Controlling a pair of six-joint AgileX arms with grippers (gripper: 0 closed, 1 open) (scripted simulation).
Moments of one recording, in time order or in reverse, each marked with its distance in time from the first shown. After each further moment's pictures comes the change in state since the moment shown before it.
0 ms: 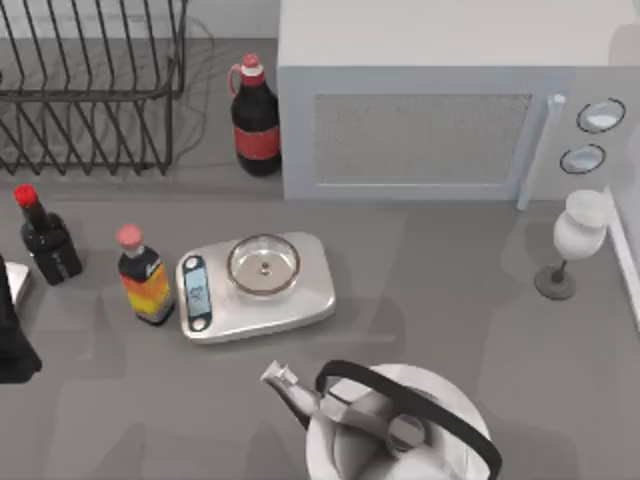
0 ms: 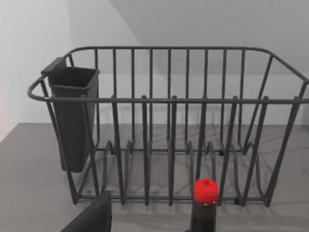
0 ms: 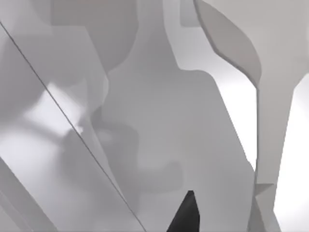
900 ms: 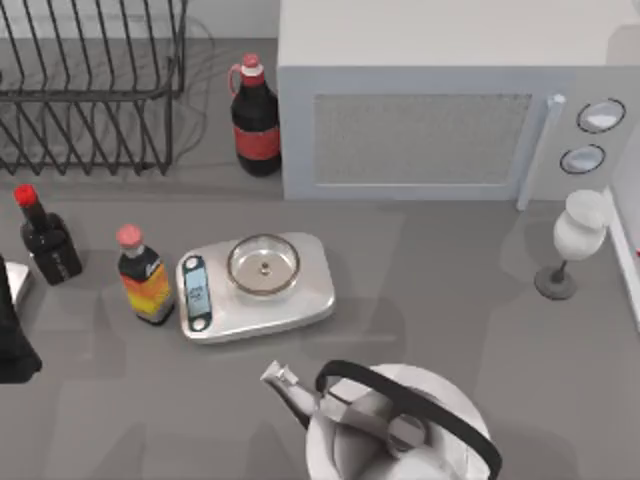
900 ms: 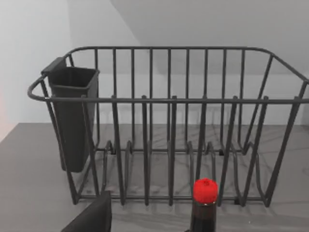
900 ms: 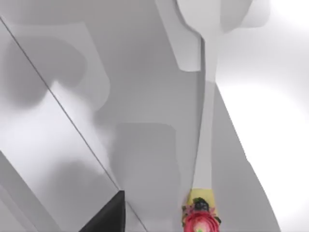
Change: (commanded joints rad) left arm 0.000 0.000 0.000 0.000 0.000 0.000; right arm 0.000 0.000 0.000 0.000 0.000 0.000
